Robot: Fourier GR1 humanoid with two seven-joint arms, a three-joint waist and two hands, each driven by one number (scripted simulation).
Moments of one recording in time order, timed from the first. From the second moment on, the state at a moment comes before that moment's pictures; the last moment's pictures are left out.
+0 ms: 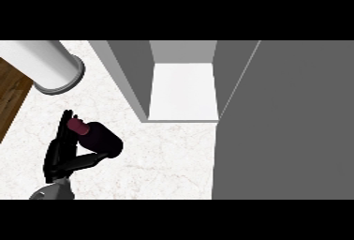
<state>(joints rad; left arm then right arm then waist) -0.10 0.11 0.23 -1.10 0.17 -0.02 -0.34 0.07 -0.05 0.03 -2.40 -0.19 0.20 0.44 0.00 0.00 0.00</state>
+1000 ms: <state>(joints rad) -0.26 0.14 0.30 -0.60 0.23 -0.16 -0.65 0.10 -0.04 0.02 -2.39 -0.16 0.22 0.39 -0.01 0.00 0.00</state>
